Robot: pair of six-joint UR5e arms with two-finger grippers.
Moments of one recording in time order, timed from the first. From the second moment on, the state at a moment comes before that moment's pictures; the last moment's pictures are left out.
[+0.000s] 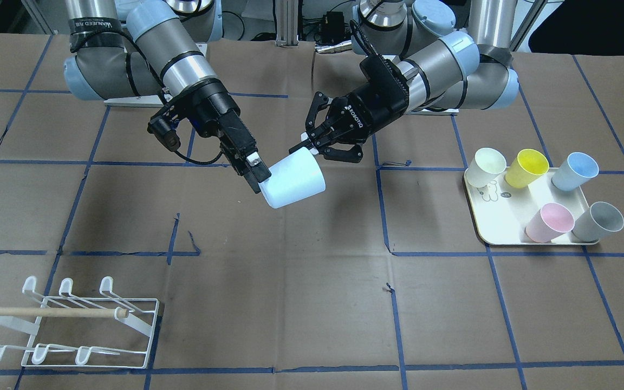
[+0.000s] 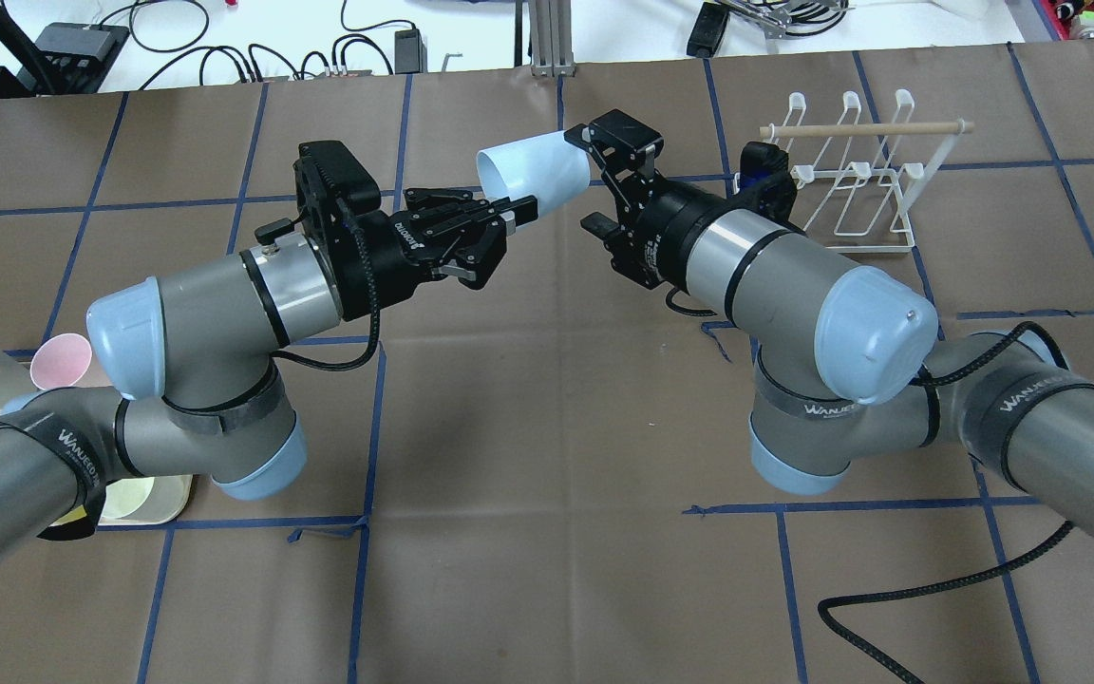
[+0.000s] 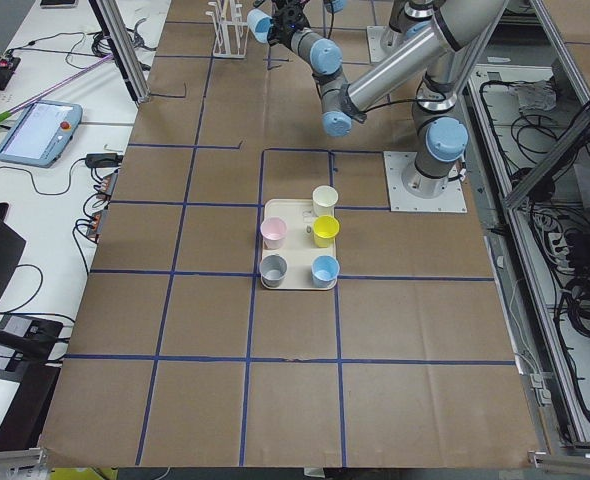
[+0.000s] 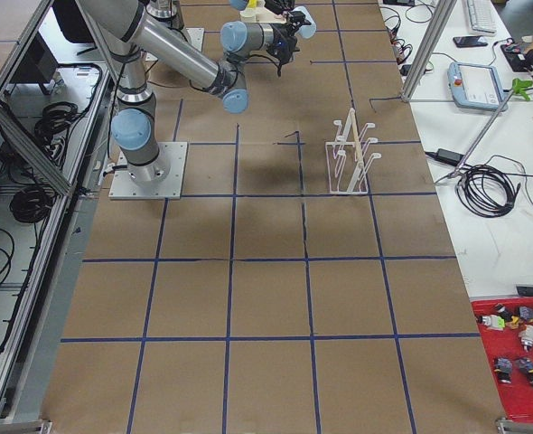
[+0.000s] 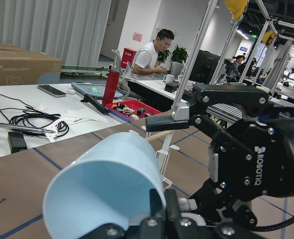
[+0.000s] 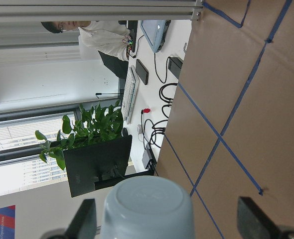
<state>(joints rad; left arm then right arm) -1.55 -1.74 -2.24 0.38 0.54 0.10 1.73 -1.39 2.18 -3.53 -1.10 1.49</state>
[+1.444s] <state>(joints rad) -1.55 -1.74 -2.23 0.38 0.54 0.08 1.79 -1.31 2.08 -3.52 -1.13 1.53</state>
